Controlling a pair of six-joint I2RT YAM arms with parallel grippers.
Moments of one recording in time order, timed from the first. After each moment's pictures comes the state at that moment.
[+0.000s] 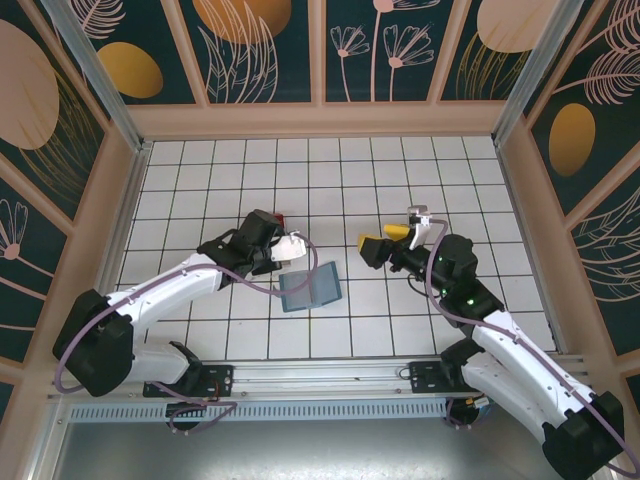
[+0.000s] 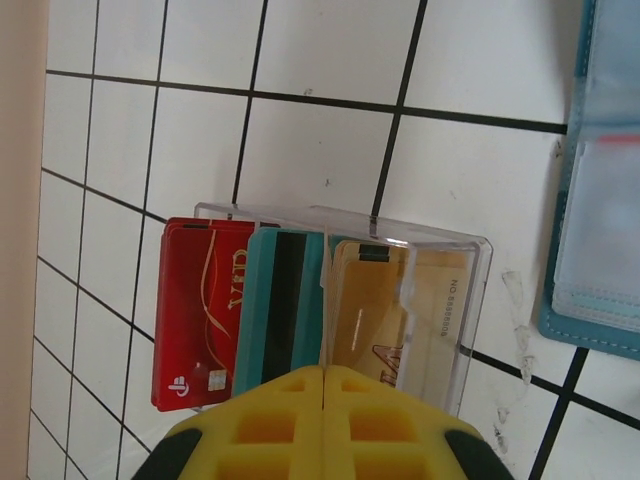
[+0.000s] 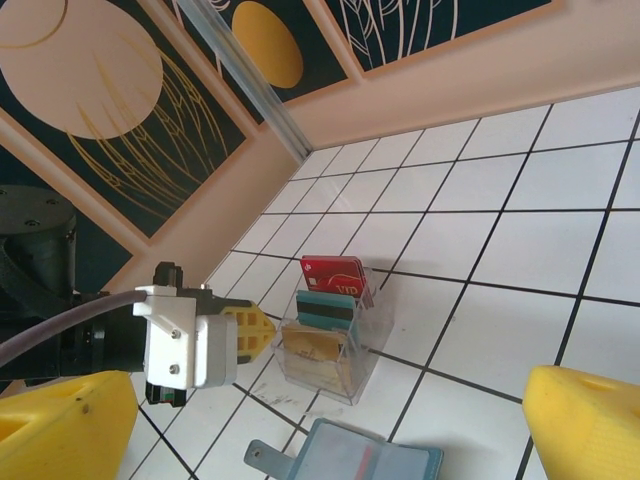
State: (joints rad) left arm -0.68 1.34 0.83 -0.37 -0.19 0.81; right arm 0.53 0.72 0.46 0.11 -0.31 0.51
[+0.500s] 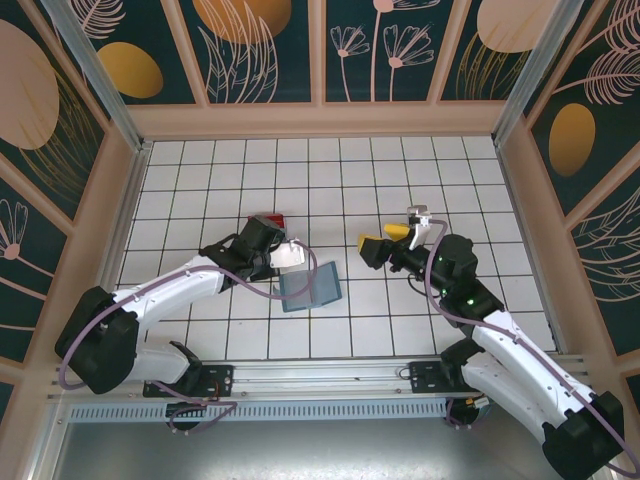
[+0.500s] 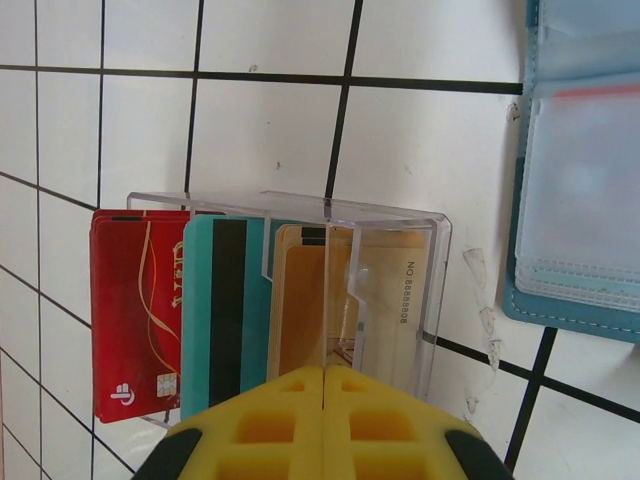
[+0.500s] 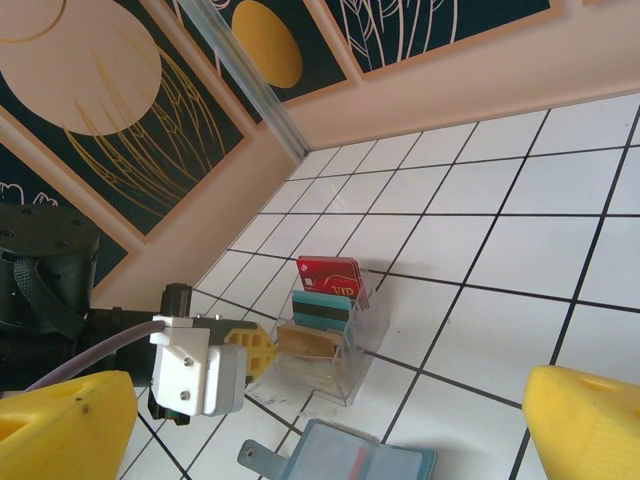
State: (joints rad) left arm -0.67 1.35 0.78 -0.35 -0.17 0.84; right arm 0.53 0.72 0.46 0.11 -0.31 0.50
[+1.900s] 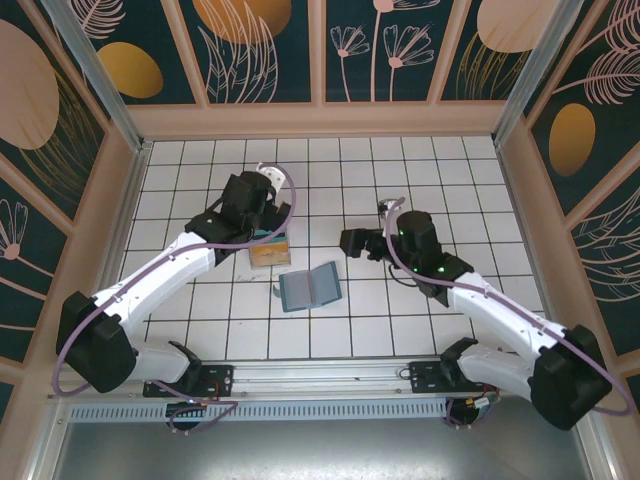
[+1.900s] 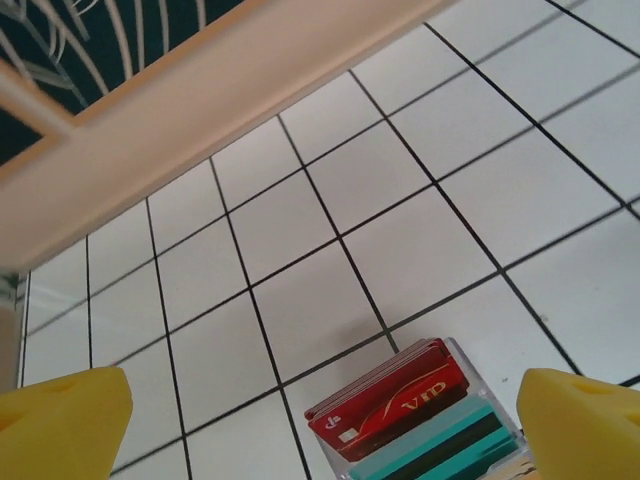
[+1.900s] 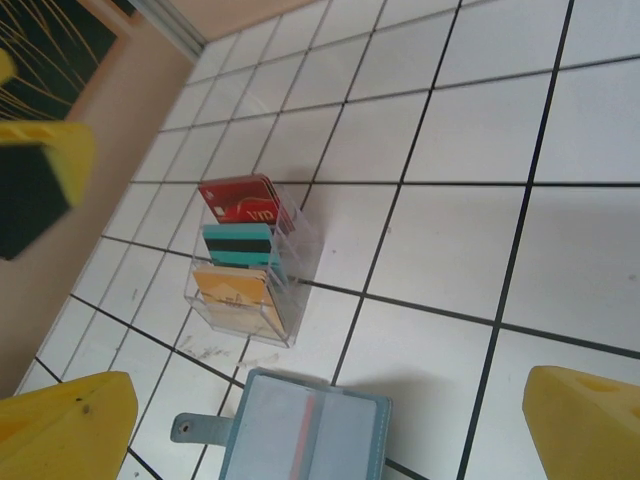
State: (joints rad) left arm -0.62 1.36 1.11 -0.38 -0.41 0.09; right arm 0.61 1.09 0.65 -0.04 -0.19 0.55
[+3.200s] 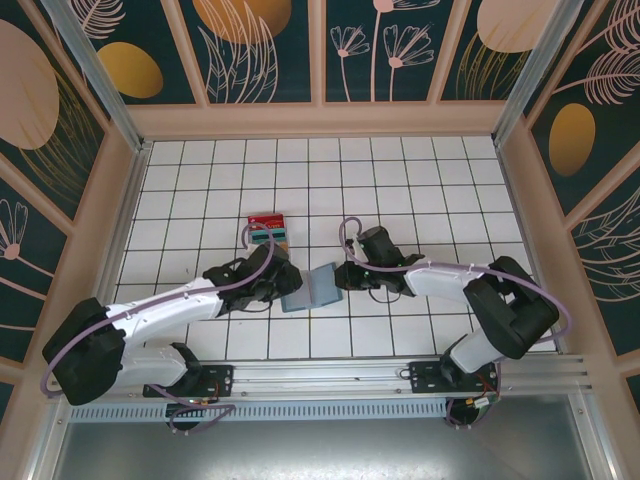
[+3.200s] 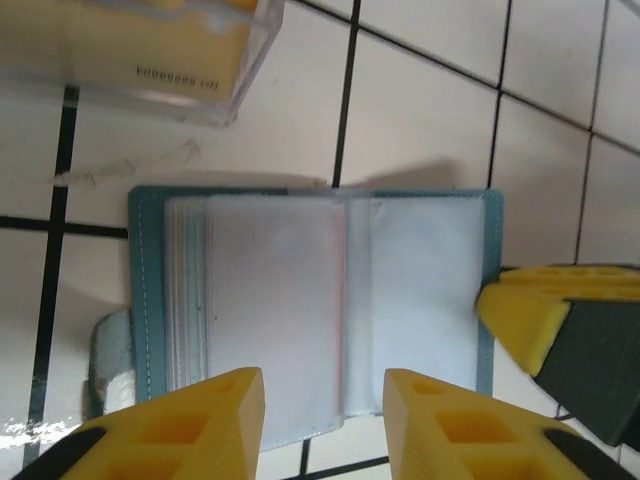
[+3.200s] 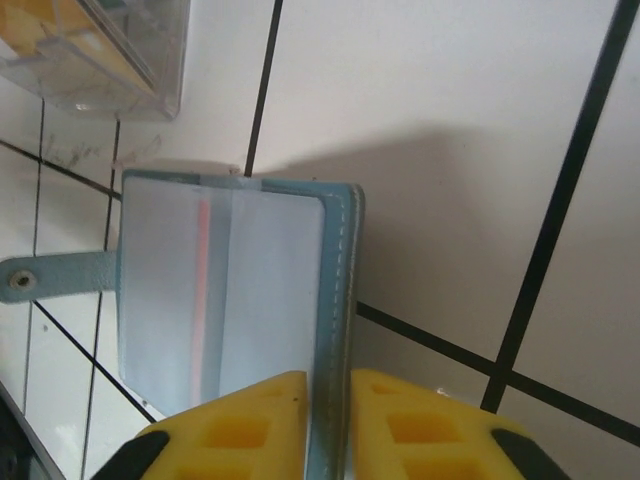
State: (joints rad) left arm -0.85 1.26 0.64 -0.30 -0.04 -1.11; right arm 0.70 1.52 0.62 0.00 -0.37 0.62
